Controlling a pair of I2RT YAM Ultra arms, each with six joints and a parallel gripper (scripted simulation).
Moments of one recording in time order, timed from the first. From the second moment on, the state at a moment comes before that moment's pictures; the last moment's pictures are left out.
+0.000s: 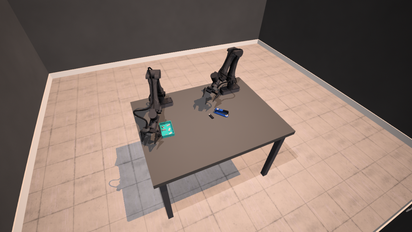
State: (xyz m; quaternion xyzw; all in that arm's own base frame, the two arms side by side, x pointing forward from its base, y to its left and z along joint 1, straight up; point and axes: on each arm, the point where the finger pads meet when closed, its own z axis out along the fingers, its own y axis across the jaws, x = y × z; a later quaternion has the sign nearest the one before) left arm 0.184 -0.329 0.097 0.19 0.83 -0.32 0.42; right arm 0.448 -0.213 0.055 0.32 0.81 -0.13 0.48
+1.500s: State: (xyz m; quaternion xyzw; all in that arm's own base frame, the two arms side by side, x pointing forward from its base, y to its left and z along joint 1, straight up) left arm 0.236 -0.207 0.089 0.36 0.90 -0.08 0.24; right arm 0.387 -0.001 0.399 0.00 0.71 0.00 0.71
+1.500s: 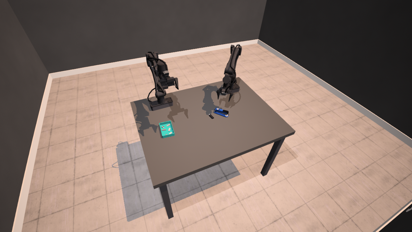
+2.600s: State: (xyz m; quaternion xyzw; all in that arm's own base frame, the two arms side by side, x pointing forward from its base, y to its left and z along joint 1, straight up) left arm 0.243 -0.213 0.080 0.55 0.81 -0.02 0.19; right arm 0.387 0.000 0.396 0.00 0.71 0.00 0.70
